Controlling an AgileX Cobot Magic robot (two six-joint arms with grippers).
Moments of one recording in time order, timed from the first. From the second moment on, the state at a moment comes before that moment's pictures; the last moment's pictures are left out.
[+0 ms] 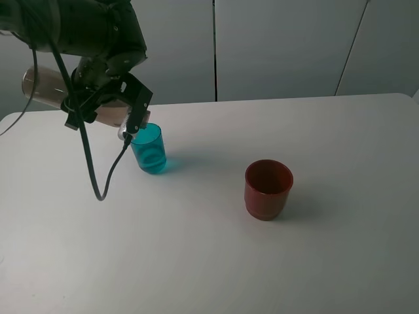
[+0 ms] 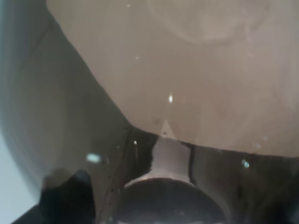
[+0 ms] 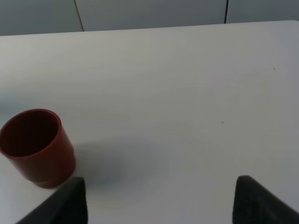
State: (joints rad) left arm -0.59 2.01 -1.46 0.94 1.21 0.68; right arm -0.01 0.00 -0.50 0.09 1.10 -0.01
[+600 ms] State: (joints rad) left arm -0.59 2.01 -1.46 0.98 1.21 0.71; right arm -0.01 0.00 -0.50 0.09 1.10 -0.01
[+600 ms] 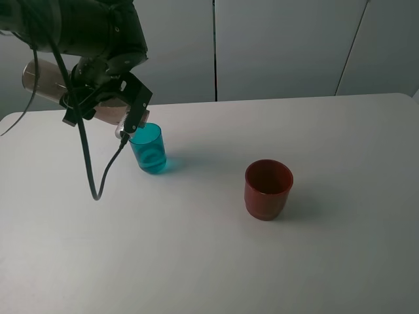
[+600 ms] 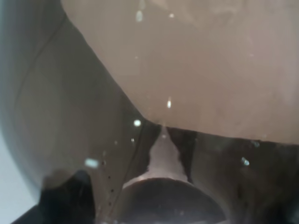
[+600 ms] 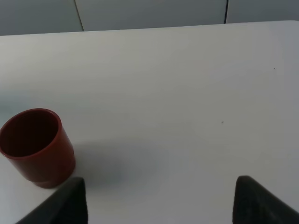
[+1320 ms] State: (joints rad) left arm -0.59 2.01 -1.46 0.99 1.21 0.73; right arm -0.01 0.00 -0.50 0.09 1.10 -0.01
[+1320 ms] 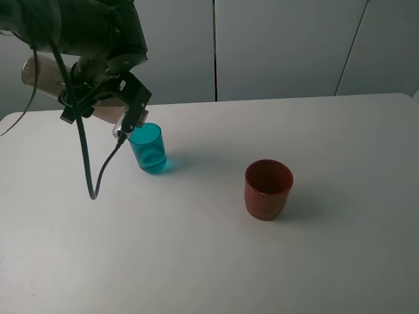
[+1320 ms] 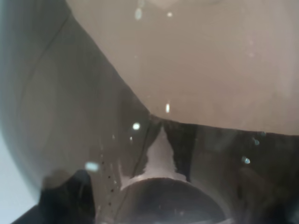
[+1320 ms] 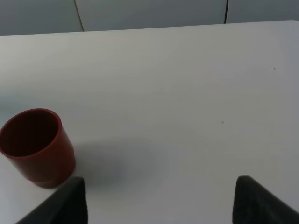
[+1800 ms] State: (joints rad) left arm -0.59 2.01 -1.46 0.93 1.21 0.60; right arm -0.01 0.00 -0.50 0.09 1.10 -0.01
